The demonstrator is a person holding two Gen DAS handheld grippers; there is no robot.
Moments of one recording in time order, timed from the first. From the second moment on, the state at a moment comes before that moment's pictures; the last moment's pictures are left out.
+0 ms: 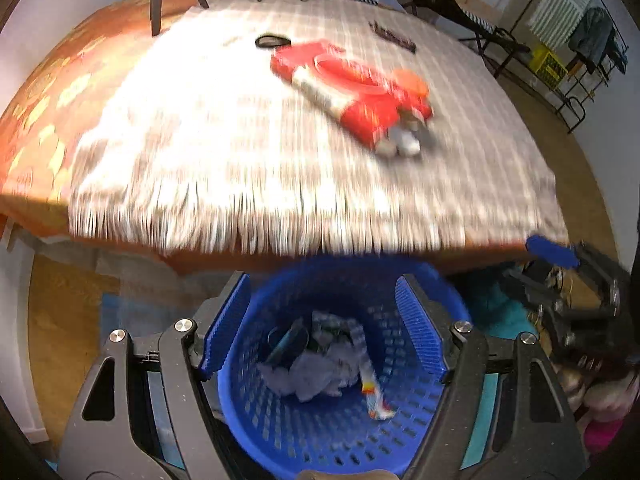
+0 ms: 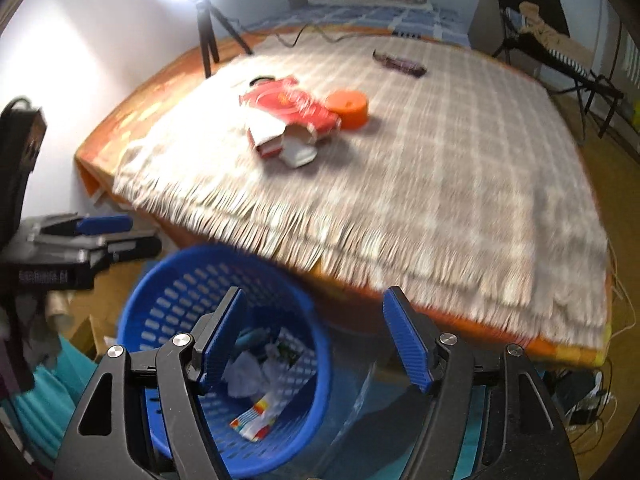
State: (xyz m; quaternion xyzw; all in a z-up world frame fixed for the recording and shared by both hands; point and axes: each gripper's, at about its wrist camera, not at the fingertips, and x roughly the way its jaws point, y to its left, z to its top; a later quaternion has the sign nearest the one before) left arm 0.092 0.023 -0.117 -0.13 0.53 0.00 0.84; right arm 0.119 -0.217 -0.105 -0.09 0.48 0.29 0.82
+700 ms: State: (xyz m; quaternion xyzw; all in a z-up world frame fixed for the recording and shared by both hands) left arm 0.264 0.038 -0.125 -0.22 0.54 0.07 0.81; right arm 0.155 -0.264 -0.112 -0.07 0.48 0.25 0.84
